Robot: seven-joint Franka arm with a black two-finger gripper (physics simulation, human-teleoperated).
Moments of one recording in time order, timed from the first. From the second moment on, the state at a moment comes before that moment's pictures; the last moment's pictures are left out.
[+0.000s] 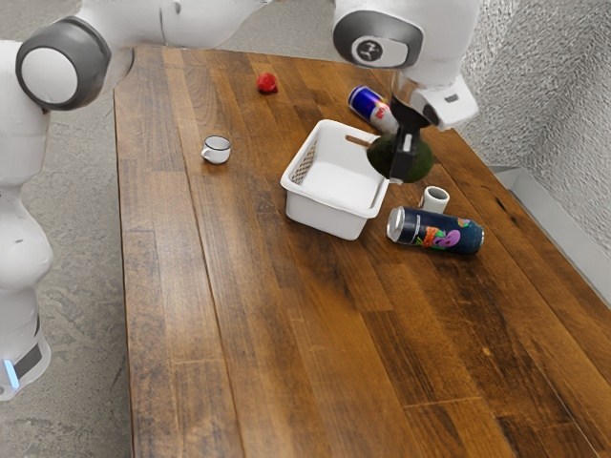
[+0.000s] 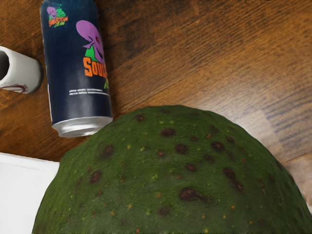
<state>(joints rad) 0.49 0.26 -0.90 -1.27 0.50 1.55 0.13</state>
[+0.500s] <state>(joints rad) 0.47 0.50 -0.99 -1.26 0.61 1.67 0.03</state>
